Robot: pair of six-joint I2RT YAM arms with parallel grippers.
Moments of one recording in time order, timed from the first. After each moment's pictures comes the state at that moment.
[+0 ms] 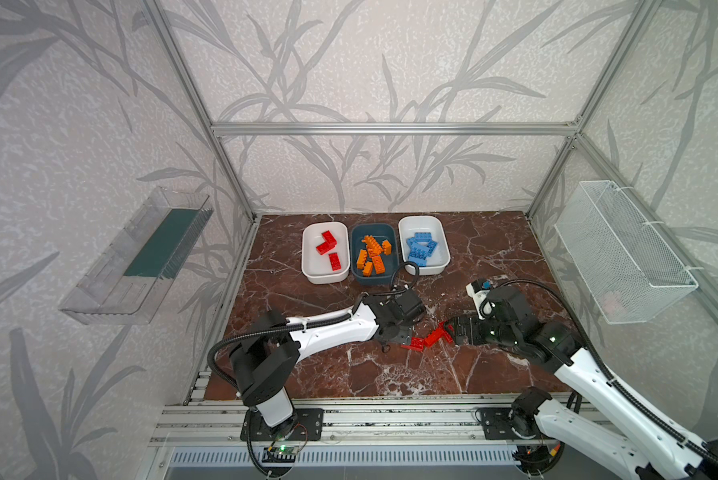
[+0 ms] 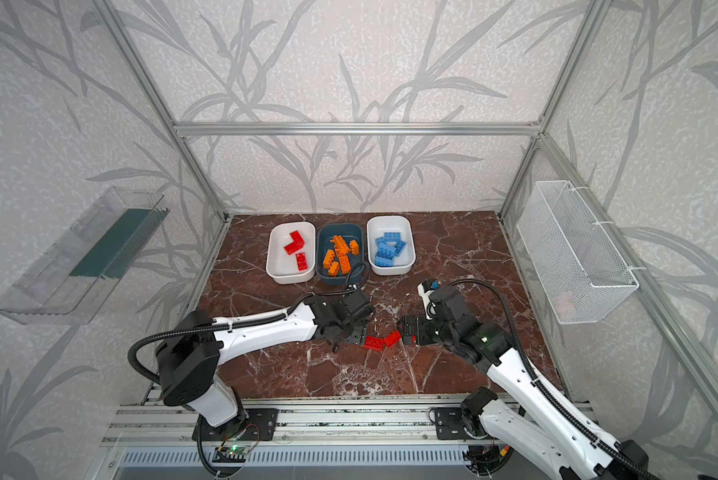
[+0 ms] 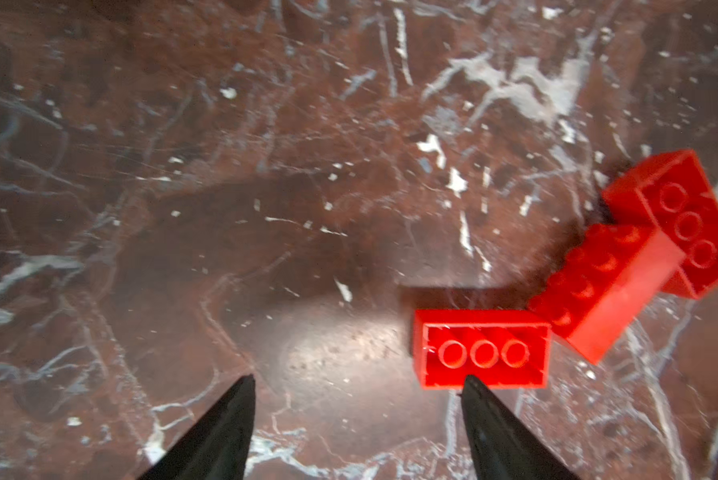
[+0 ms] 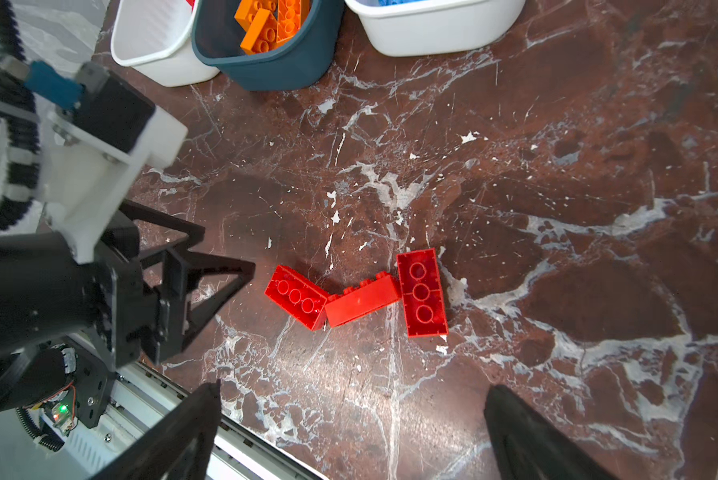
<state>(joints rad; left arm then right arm) -1.02 1.67 1.14 -0.70 -0.21 -0.79 0.58 0.80 0.75 -0.78 -0.11 0.46</state>
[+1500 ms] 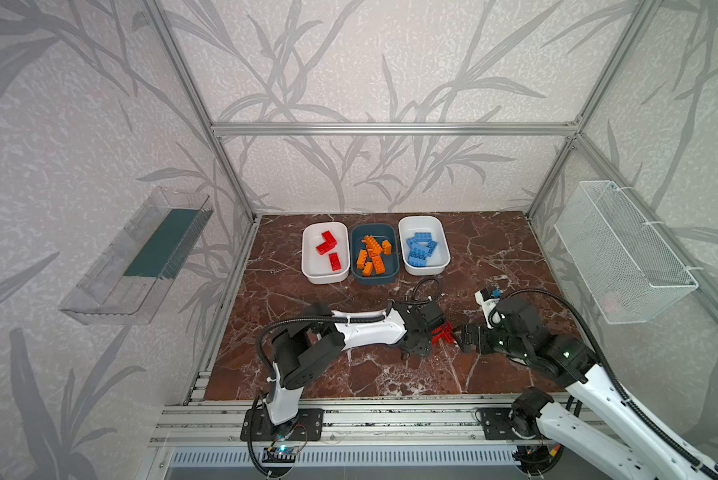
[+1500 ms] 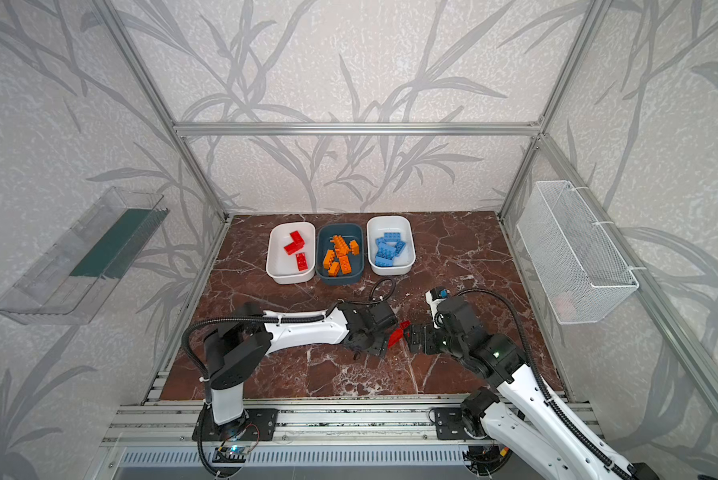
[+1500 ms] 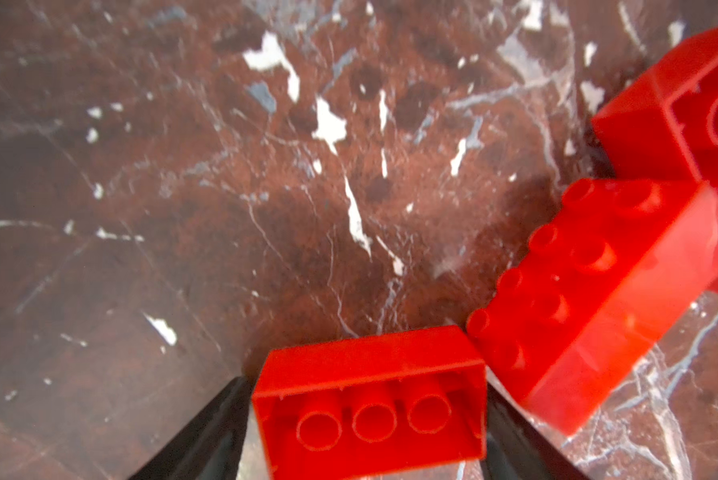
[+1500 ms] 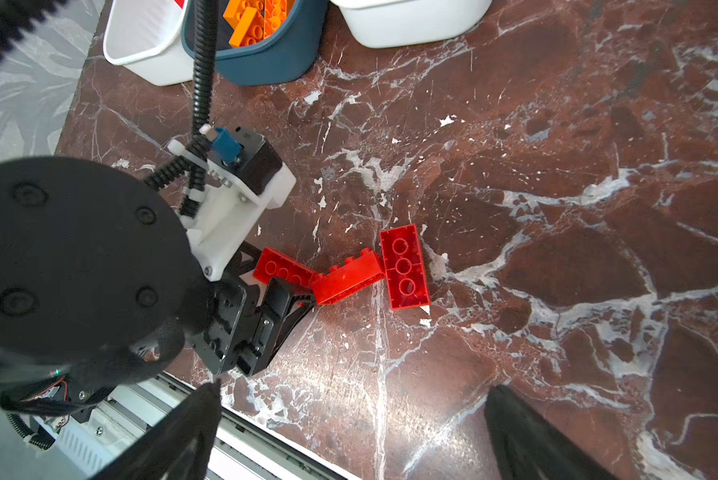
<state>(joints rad) -1.06 1.92 1.26 -0.65 -0.11 -0.78 0.59 0.71 0.71 -0.83 -0.08 0.48</state>
